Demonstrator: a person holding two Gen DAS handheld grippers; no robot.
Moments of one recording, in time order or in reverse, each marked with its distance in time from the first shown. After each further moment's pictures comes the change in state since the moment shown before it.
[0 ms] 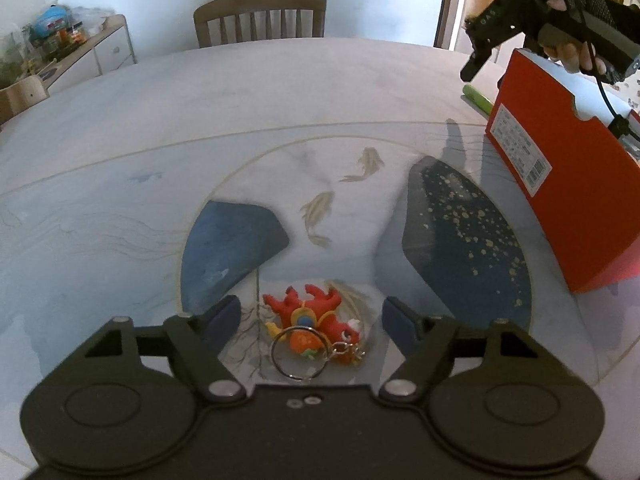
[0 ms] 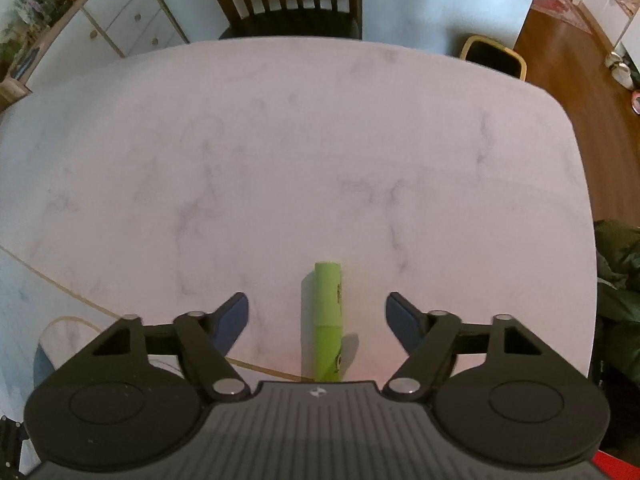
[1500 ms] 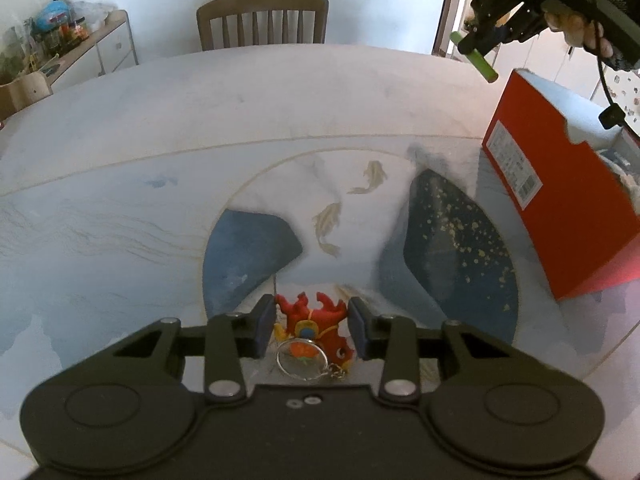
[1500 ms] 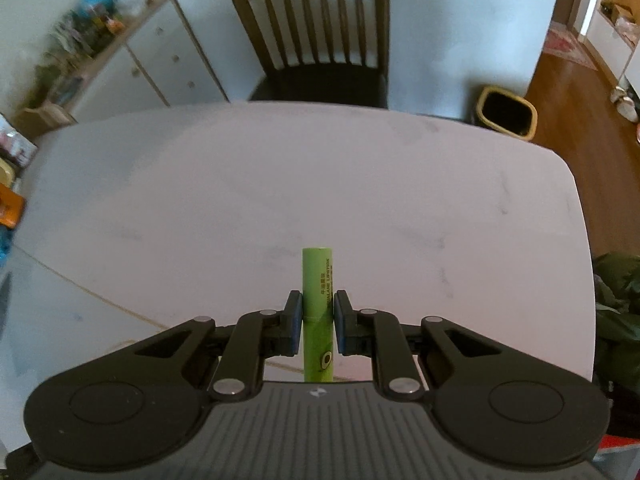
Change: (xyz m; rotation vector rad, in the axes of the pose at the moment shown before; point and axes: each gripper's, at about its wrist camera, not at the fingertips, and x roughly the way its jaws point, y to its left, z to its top) left arm -0.021 0.015 0.006 -0.022 0.003 -0.027; right arm -0.071 0.052 -0.011 -0.050 -0.157 0.052
